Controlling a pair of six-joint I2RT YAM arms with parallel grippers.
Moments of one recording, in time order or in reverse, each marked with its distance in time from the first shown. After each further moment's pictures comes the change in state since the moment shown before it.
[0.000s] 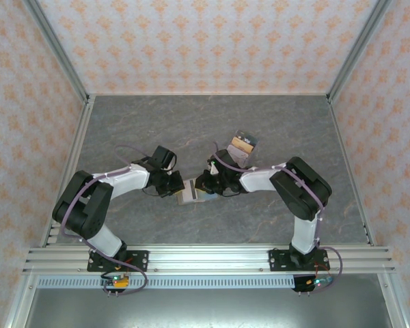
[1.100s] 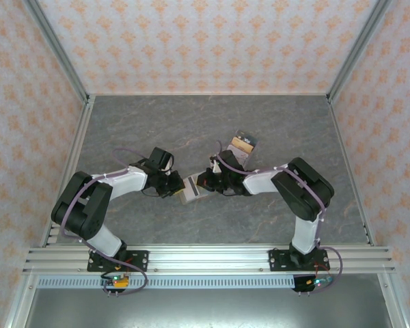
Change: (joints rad) left arm 0.025 -0.008 -0.041 0.080 0.059 -0.033; right arm -0.017 -0.027 -0.063 0.145 0.021 -0.003
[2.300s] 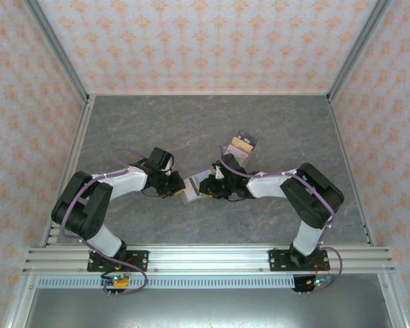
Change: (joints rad) left arm 0.002 0.000 -0.001 0.000 0.014 0.001; right arm 0.023 -0.089 -0.040 -0.183 0.010 -0.047
